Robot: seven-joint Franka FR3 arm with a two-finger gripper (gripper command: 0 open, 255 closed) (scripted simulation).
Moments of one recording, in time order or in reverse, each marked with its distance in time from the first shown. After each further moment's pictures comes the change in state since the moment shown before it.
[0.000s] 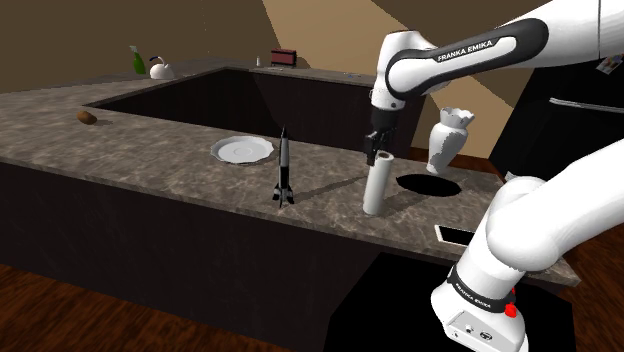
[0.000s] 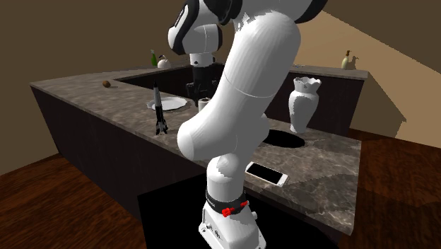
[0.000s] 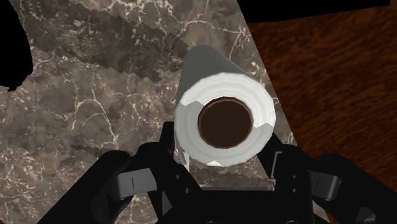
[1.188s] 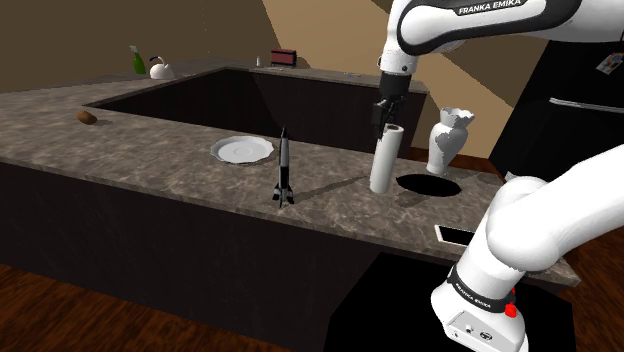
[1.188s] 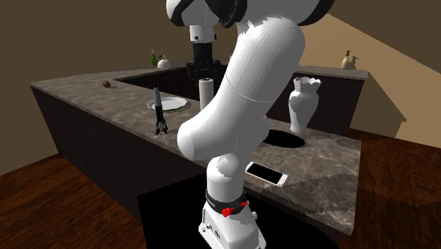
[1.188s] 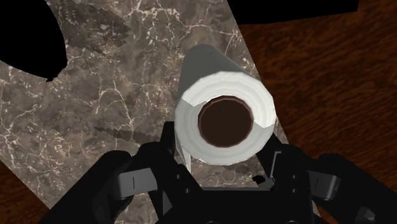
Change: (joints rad) arm 0.001 -0.043 0.013 0.194 0.009 -0.236 -0.016
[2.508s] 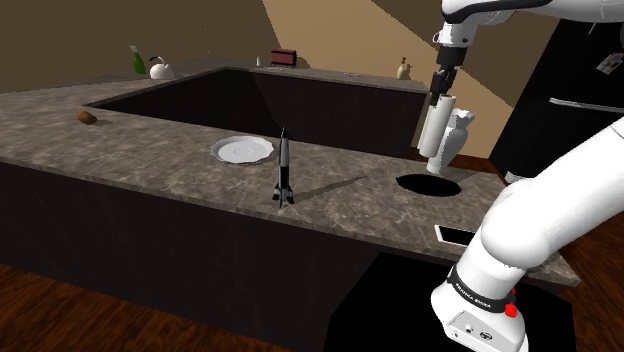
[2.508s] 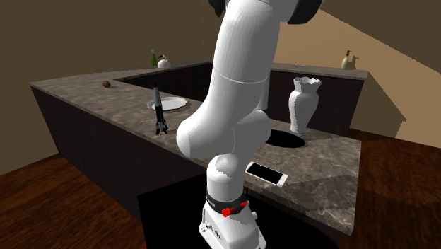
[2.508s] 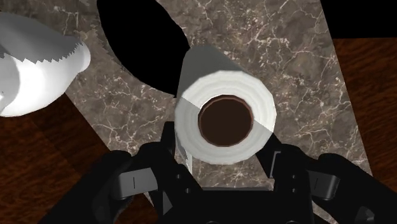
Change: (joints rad) arm -0.111 0.198 -0.386 0.387 -0.106 -0.131 -0.502
